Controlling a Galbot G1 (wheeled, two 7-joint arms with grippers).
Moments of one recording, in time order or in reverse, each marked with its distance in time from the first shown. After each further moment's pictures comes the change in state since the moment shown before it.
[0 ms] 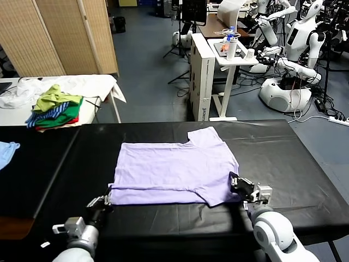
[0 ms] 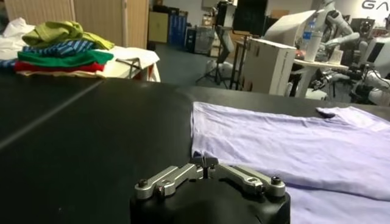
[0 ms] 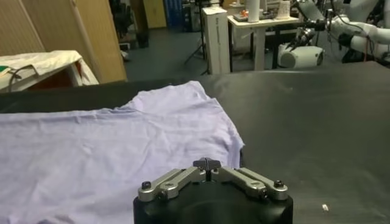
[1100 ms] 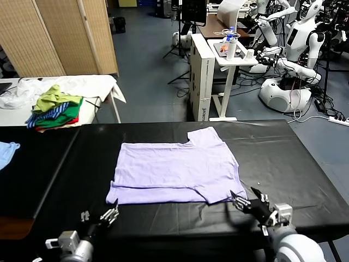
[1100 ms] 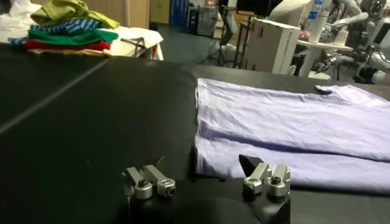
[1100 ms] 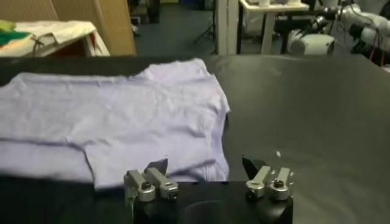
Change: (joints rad) left arm 0.136 -0.016 -0.038 -0.064 0.005 0.010 0.025; right arm -0.327 -0.060 0.150 0.174 -0.048 0.008 -0.061
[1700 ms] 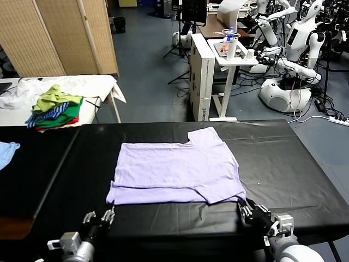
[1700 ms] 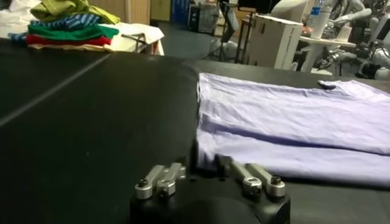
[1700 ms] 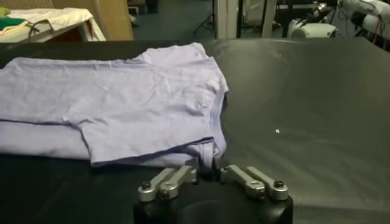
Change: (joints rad) left arm 0.030 0.000 -0.004 -0.016 0.025 0.002 -0.007; right arm -0.040 -0.025 0.015 0.075 0.016 -0.036 0.006
